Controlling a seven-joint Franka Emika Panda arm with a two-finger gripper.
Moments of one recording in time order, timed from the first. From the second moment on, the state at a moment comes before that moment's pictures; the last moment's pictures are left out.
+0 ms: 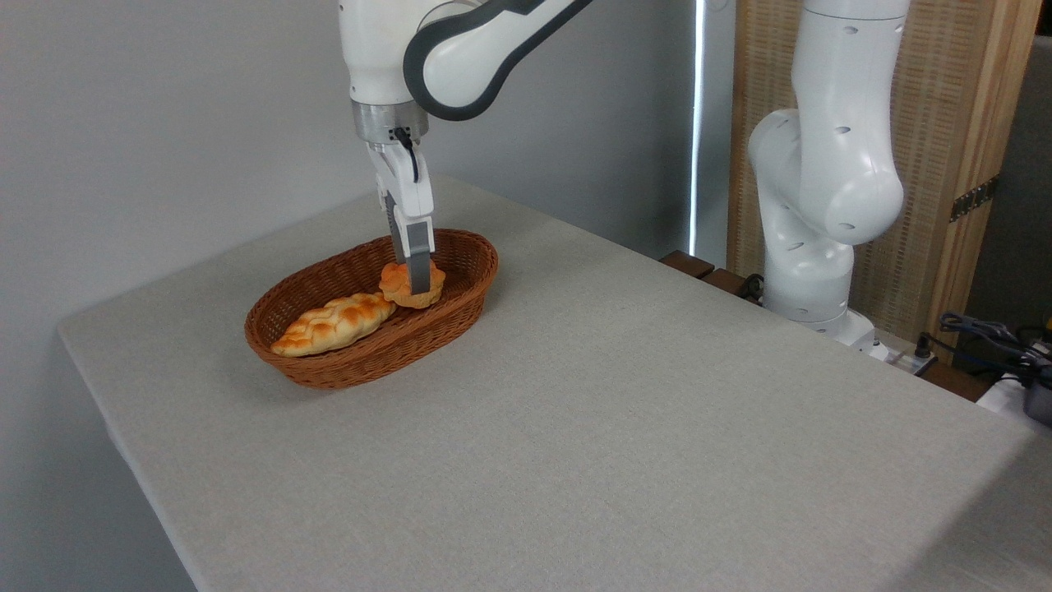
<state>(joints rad) -0.51 -0.11 -0.16 -2.19 -0.04 2.18 0.44</state>
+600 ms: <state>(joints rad) -0.51 -0.11 -0.16 -2.19 -0.04 2.18 0.44</state>
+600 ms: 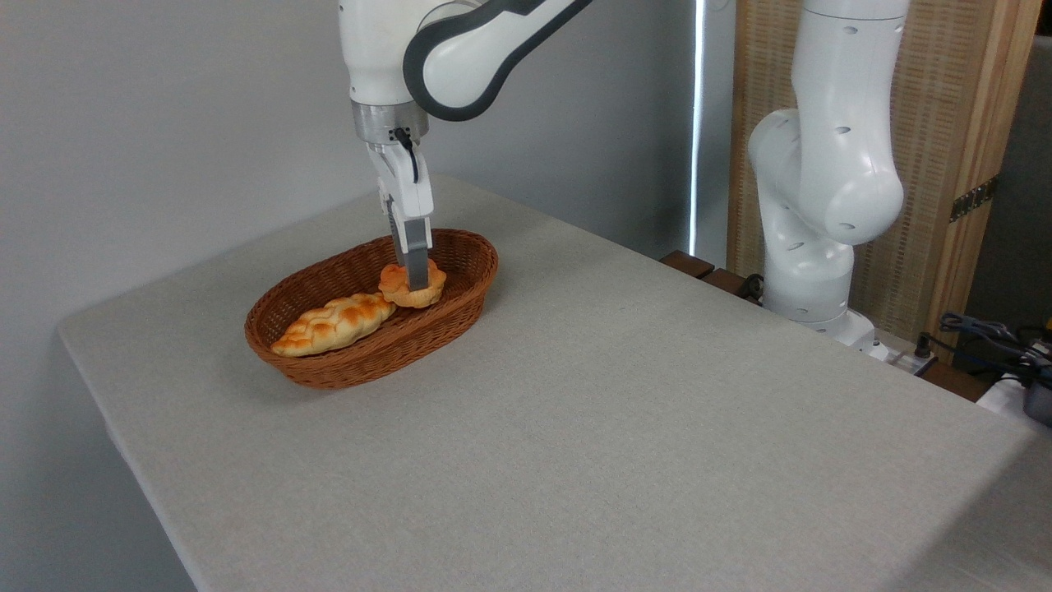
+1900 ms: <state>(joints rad) -0.49 -0.13 -0.11 -2.09 0.00 2.03 0.44</state>
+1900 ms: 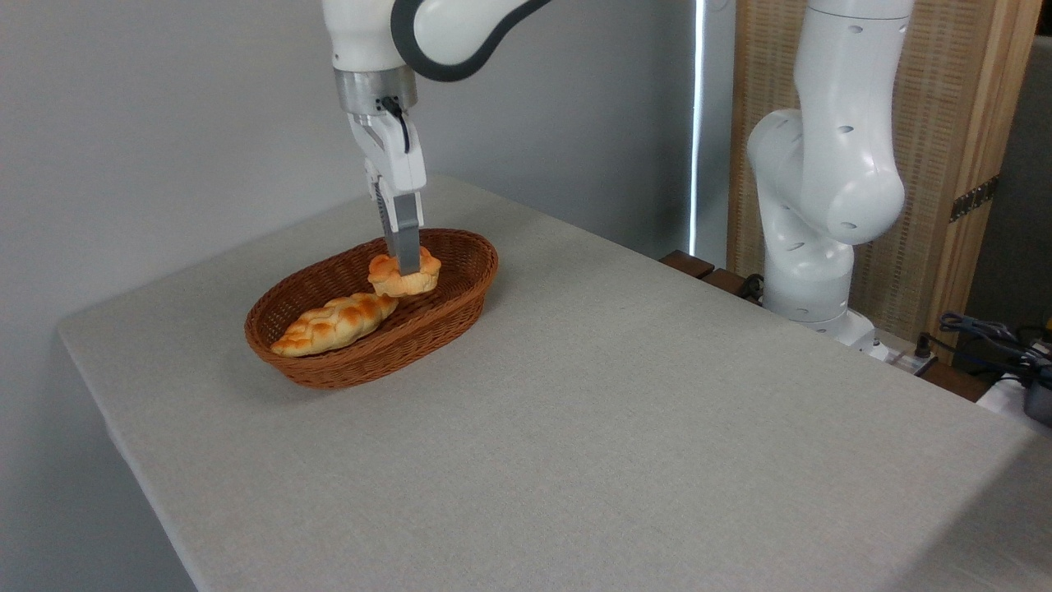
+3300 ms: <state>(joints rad) -0.41 -0.12 0.14 -1.85 0.05 1.76 0.68</state>
